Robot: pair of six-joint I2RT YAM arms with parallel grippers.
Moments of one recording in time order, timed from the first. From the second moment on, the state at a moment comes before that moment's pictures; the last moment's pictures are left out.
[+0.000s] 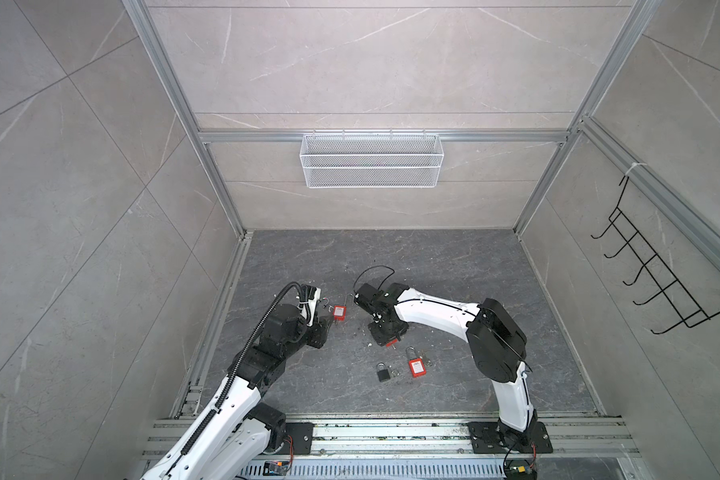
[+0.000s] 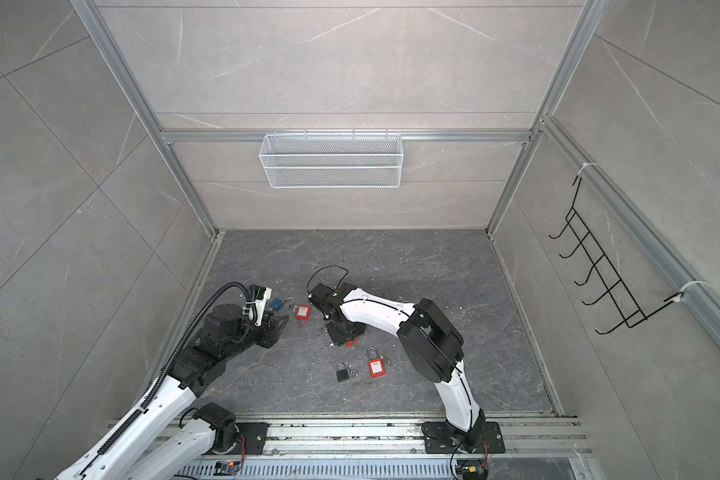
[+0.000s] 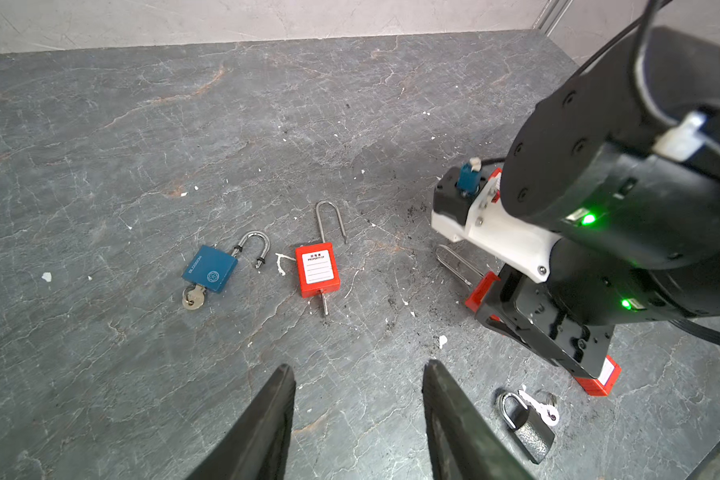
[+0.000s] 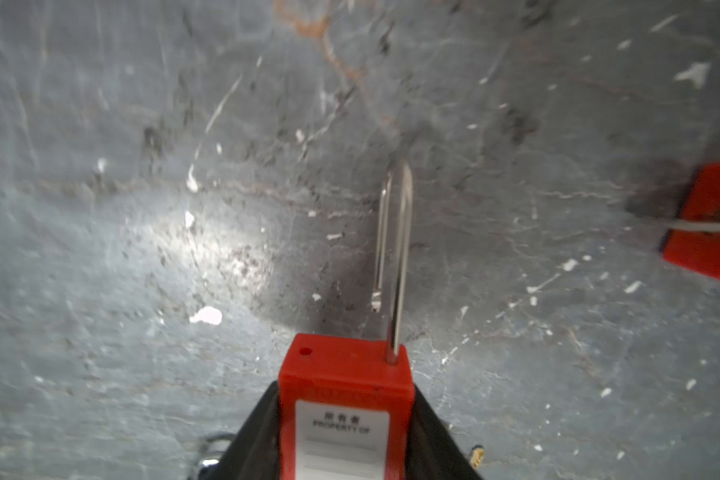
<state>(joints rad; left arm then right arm) -0.45 0.75 0.61 -0.42 0.08 -0.15 0.89 2.06 1.57 -1.01 0.10 0.33</state>
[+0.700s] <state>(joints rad) -0.45 0.81 0.62 -0.42 0.09 -0.16 0.89 2.10 1.54 -0.97 0.11 0.19</state>
